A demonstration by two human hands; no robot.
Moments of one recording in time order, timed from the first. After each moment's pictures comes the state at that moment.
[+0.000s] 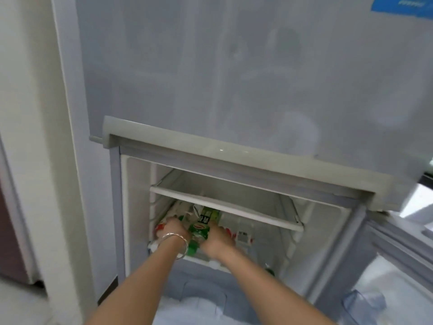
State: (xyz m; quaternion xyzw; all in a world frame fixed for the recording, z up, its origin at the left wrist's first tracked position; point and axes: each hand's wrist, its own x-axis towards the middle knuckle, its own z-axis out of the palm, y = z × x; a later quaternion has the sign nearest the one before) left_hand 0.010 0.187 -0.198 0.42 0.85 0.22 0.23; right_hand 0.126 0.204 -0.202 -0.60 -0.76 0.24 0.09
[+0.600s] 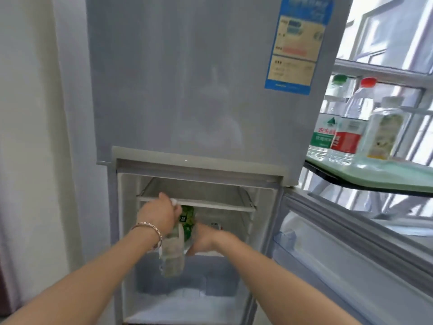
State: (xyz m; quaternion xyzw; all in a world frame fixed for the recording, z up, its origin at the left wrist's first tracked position) left_hand 0.014 0.063 -0.078 0.64 0.74 0.20 -0.03; right_hand 0.154 0.091 -0.117 -0.55 -0.79 0.26 0.01
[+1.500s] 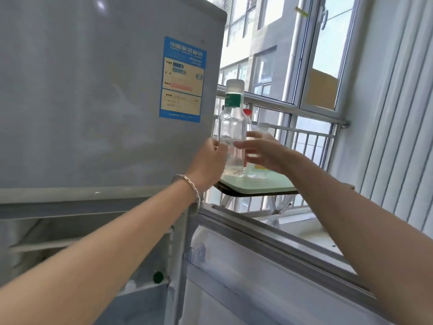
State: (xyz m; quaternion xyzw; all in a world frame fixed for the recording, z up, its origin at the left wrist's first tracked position) left_hand 0.262 0.002 0.115 0.74 0.31 0.52 0.30; right_hand 0.434 -0.012 0.161 -0.52 -0.60 0.32 0.51
